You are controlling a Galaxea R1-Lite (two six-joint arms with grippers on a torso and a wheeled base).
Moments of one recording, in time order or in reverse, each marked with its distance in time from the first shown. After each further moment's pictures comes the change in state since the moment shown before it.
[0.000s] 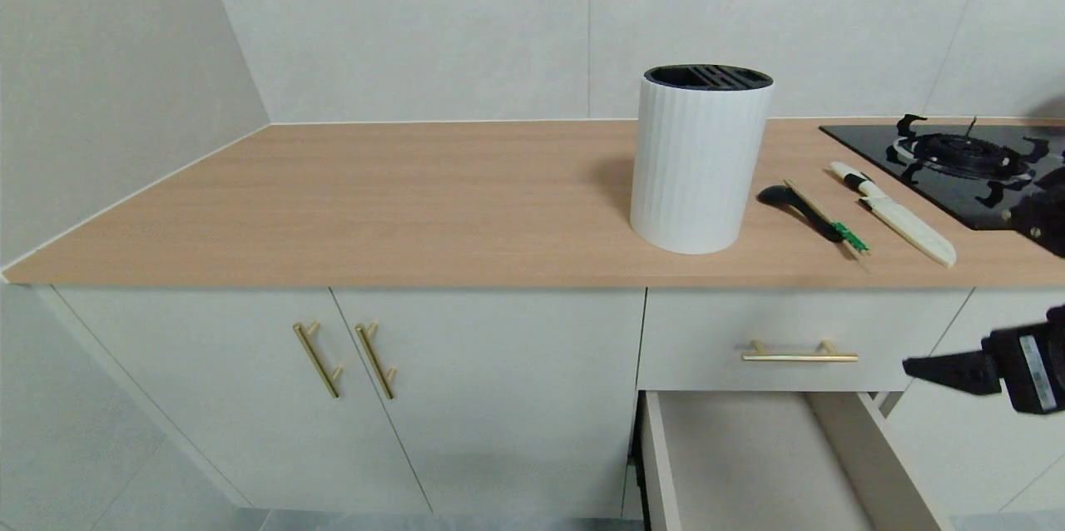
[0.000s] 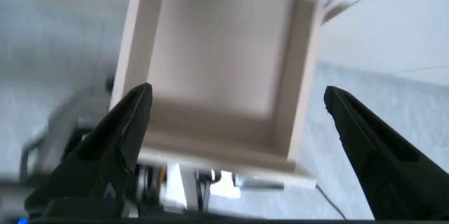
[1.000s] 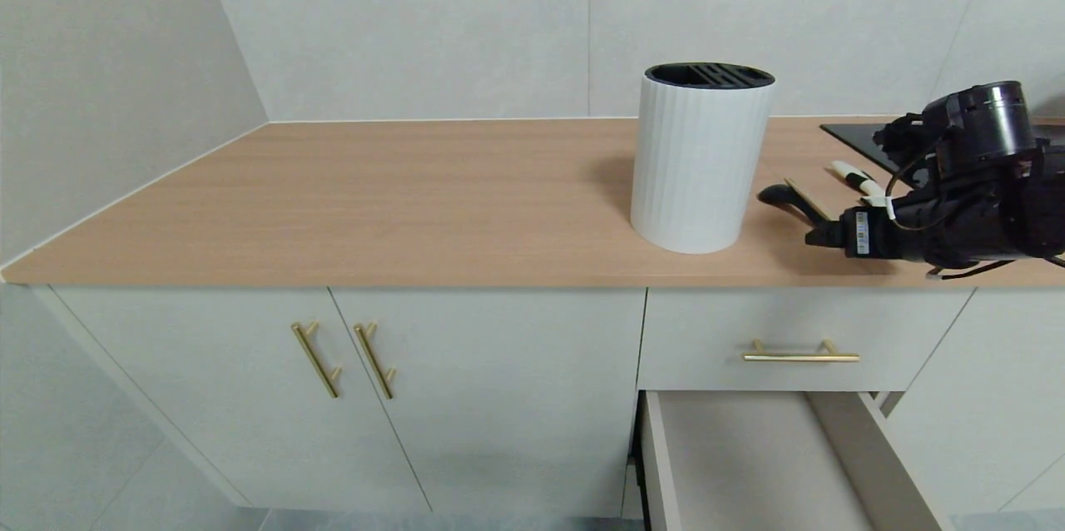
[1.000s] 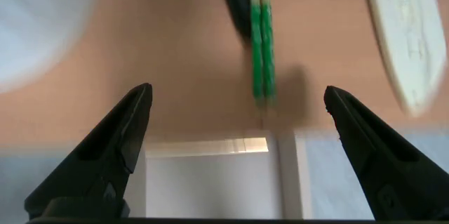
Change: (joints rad) left arm 0.000 0.000 0.000 0.000 0.000 0.000; right arm -0.166 0.468 -0.245 -0.407 -0.006 0.012
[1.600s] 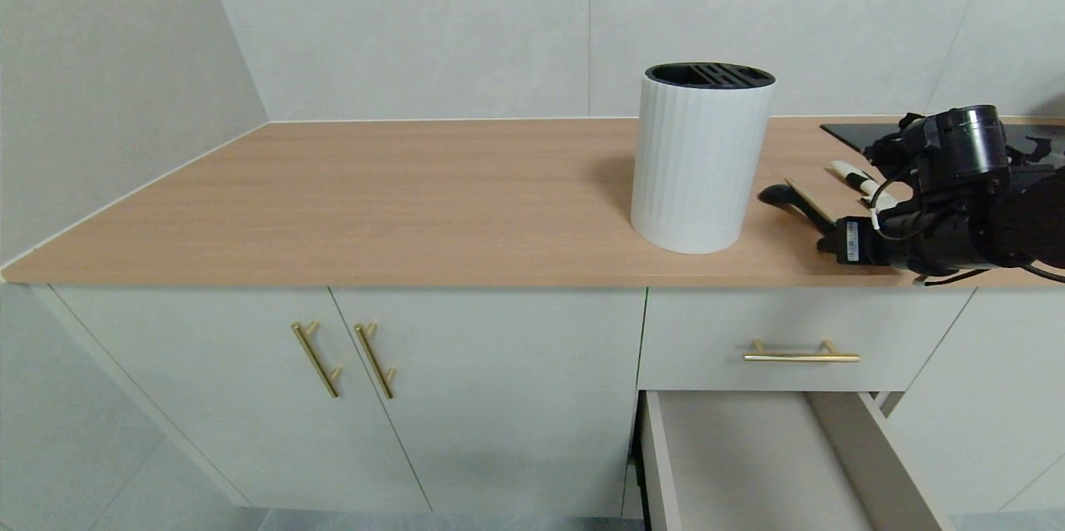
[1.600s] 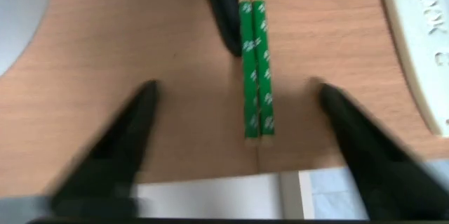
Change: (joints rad) left arm 0.000 0.000 0.000 0.000 0.000 0.000; right arm -0.026 0.068 0.014 -0.073 -0.004 -0.002
